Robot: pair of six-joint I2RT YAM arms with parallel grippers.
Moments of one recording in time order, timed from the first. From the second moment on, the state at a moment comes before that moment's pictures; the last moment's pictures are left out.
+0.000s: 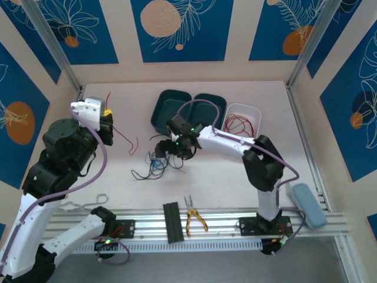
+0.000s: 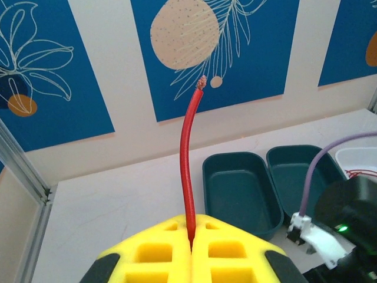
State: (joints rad) left arm -0.52 0.81 1.33 -0.73 -0.28 0.02; right arm 0.85 1.87 1.45 -0.64 -0.26 0.71
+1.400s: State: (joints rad) left arm -0.52 0.93 1.33 -0.72 -0.01 -0.15; right arm 1.01 1.59 1.14 -0.07 -0.13 0.38
